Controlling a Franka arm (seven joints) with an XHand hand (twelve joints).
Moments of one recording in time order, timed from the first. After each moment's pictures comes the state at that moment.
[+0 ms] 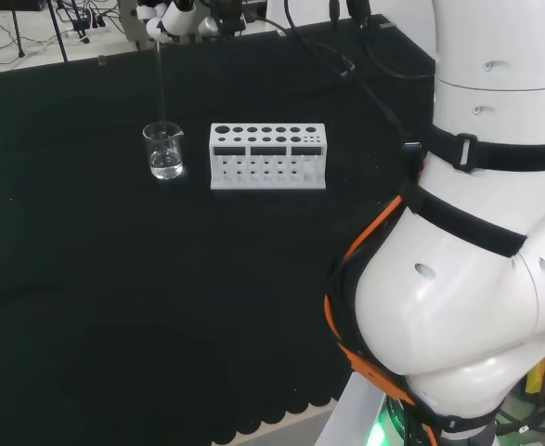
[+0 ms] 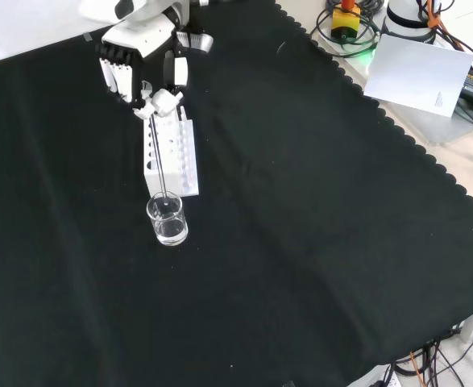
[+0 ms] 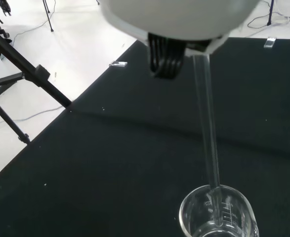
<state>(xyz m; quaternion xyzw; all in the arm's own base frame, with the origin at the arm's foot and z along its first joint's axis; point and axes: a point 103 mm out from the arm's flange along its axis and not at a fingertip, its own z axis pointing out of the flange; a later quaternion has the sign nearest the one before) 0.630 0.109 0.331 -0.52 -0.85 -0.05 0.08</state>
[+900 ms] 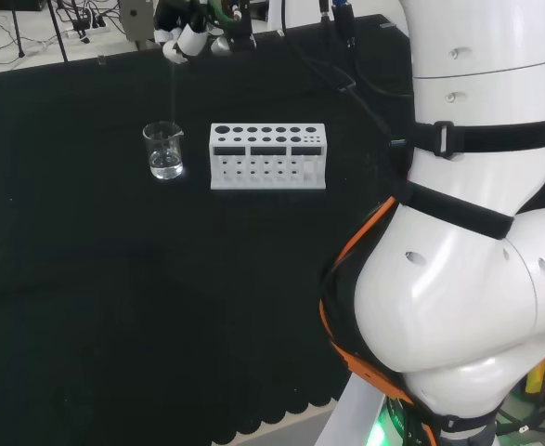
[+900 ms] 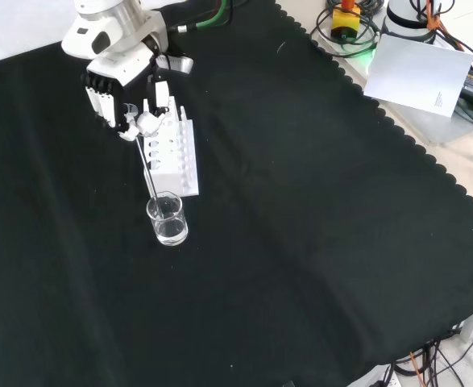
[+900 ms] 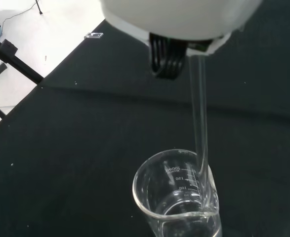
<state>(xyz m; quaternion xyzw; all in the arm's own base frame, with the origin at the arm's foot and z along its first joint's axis) 0.658 0.081 0.278 -0.53 -0.84 -0.03 0.12</state>
